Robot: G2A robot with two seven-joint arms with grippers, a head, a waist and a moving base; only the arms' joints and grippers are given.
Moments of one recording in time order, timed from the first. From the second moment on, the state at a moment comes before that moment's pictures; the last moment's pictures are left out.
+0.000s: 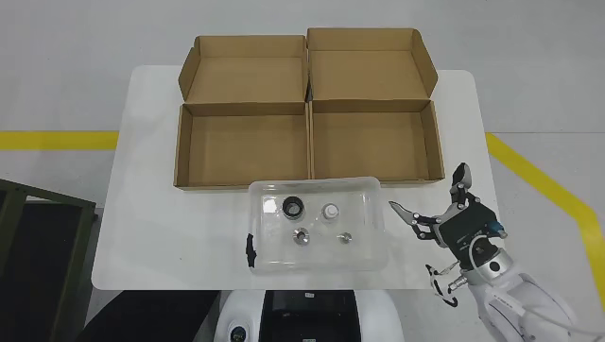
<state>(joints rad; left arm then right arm) -0.37 -0.34 -0.25 -1.16 3.07 0.41 0.06 -1.91 -1.22 1.67 -2.29 -1.43 -0.39 -0.01</state>
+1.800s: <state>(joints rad) -0.37 -0.34 -0.25 -1.16 3.07 0.41 0.06 -1.58 -1.21 1.24 -2.07 -1.47 -0.66 0.37</state>
